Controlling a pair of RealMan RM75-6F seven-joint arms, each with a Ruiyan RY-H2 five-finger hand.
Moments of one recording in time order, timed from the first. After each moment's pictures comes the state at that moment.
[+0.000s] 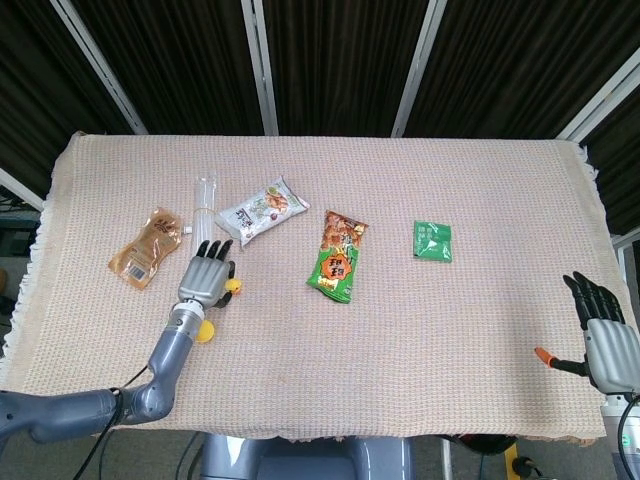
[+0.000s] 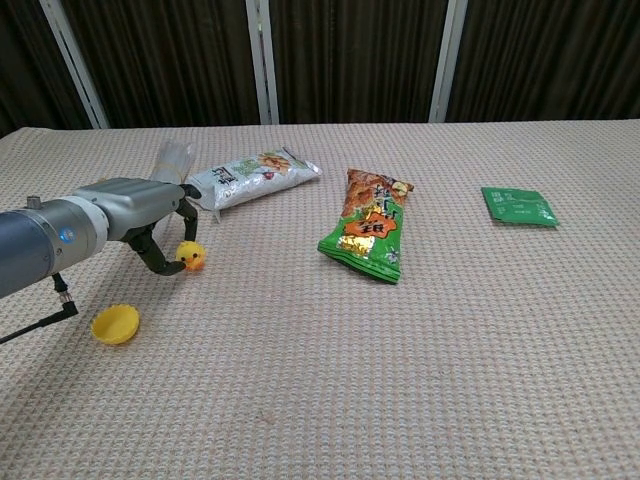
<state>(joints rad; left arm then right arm) -0.82 -1.66 -0.18 -1.43 0.68 1.00 0.78 0.10 -1.07 0.10 -1.65 -1.41 1.40 0.13</state>
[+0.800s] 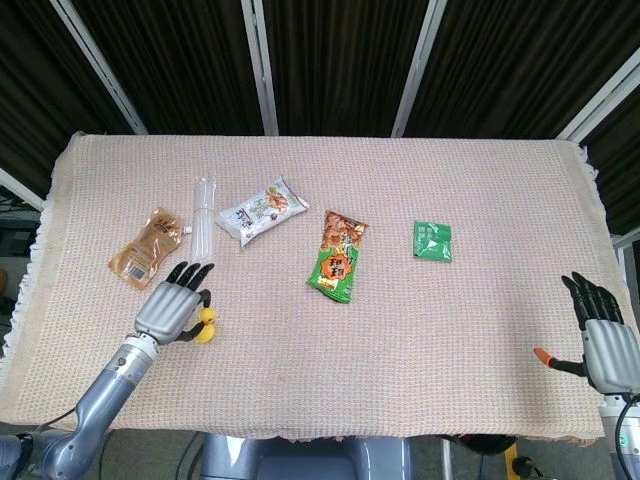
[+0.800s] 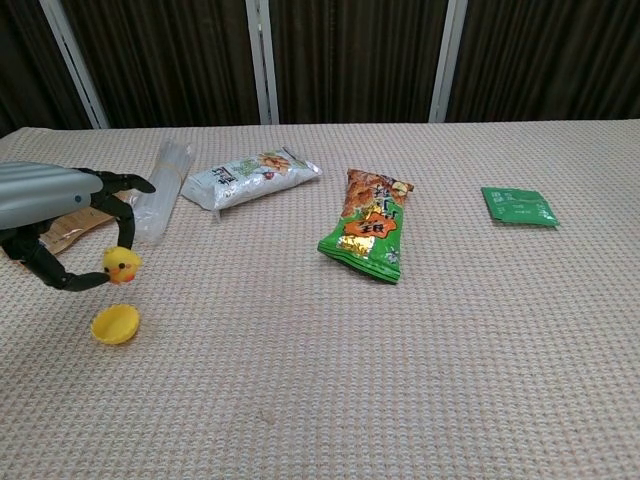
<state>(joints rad) -0.65 -1.29 0.01 -1.85 1.03 1.07 0.61 0.10 -1.08 0.10 -1.66 -1.41 1.41 0.11</state>
